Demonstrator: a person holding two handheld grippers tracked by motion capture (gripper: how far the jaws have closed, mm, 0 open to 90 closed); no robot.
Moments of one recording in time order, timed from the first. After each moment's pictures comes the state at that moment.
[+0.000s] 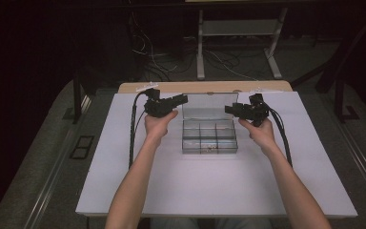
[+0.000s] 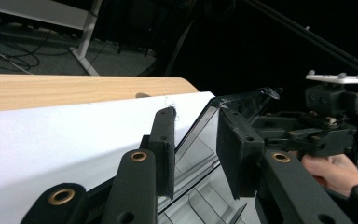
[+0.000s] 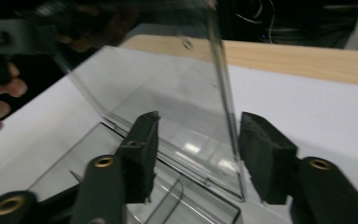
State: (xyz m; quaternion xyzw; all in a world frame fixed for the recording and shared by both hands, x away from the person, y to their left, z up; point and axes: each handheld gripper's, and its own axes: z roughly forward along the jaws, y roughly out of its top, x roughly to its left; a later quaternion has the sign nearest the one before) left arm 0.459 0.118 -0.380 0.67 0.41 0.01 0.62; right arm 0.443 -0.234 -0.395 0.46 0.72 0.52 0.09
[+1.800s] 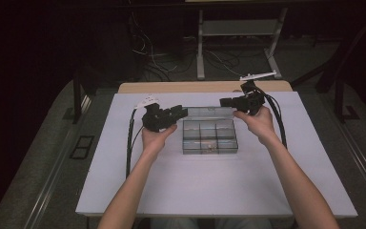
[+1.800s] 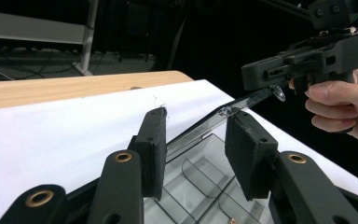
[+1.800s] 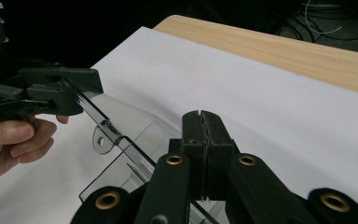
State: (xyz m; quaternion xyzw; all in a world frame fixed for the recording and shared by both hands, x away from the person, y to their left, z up) left arm 0.411 0.120 -0.388 0.69 0.36 0.06 0.62; right arm 0.441 -0.207 -0.337 0.42 0.77 0.48 0.04
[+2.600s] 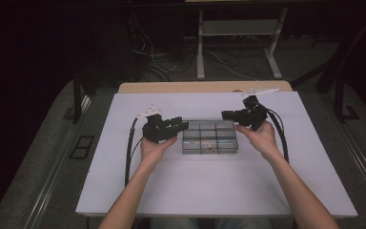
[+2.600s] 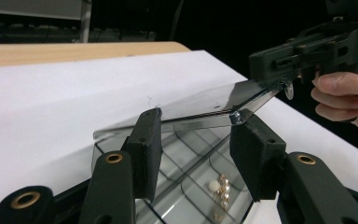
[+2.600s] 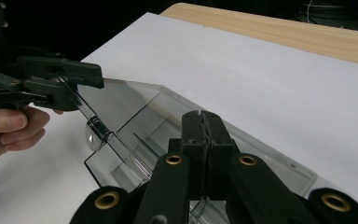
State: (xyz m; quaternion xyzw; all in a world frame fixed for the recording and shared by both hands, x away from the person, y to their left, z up) left arm 0.385 0.120 -0.402 0.72 0.36 0.05 0.59; right arm 0.407 -0.211 -0.361 0.41 0.77 0.48 0.05
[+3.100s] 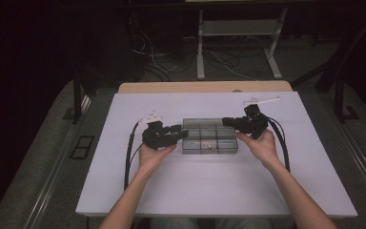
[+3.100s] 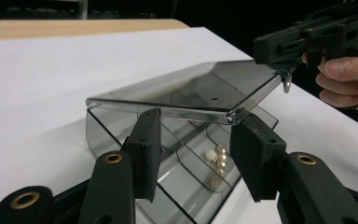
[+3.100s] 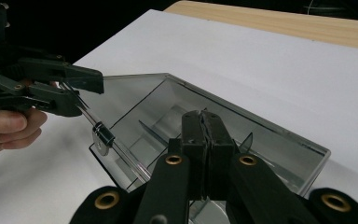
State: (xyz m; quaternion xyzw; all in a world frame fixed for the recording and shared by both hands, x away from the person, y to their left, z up) left arm 0.370 0.120 -0.409 0.75 0.36 0.05 0.56; right arm 0.389 -0.213 -0.376 0.42 0.77 0.49 0.05
